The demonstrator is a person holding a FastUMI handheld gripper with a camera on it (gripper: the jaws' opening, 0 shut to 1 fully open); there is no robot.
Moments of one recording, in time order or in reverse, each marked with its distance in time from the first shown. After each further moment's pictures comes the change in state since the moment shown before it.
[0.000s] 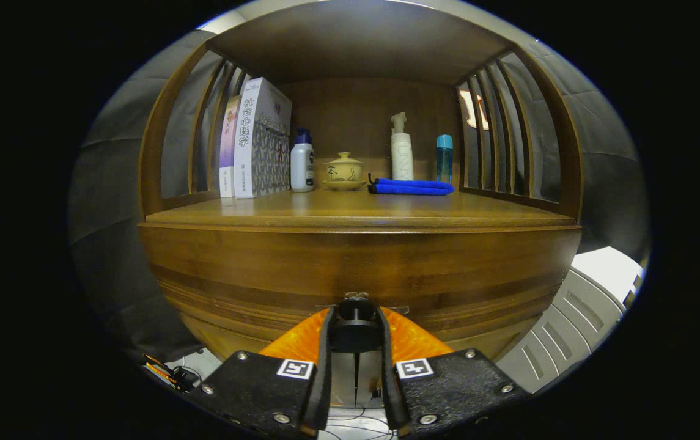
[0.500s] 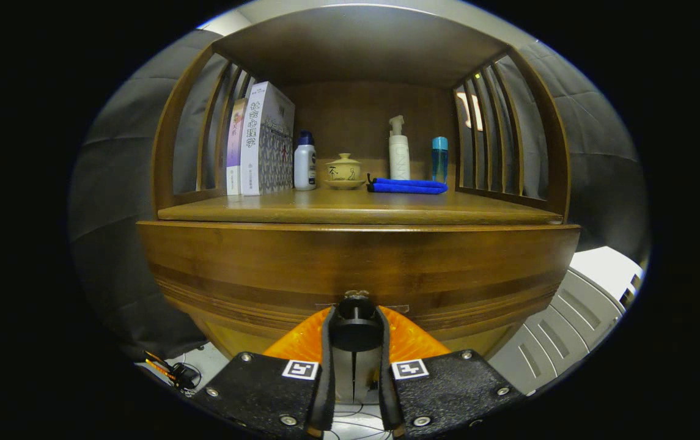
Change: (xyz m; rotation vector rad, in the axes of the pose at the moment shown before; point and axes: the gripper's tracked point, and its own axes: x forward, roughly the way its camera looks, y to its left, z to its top) arm -0.031 -0.003 -0.009 0.007 0.010 -0.007
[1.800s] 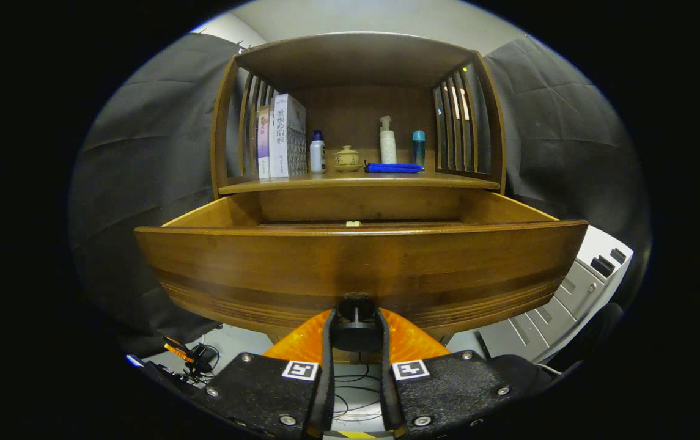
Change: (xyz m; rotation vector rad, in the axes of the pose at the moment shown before) arm -0.136 0.013 -0.049 0.027 0.072 0.002
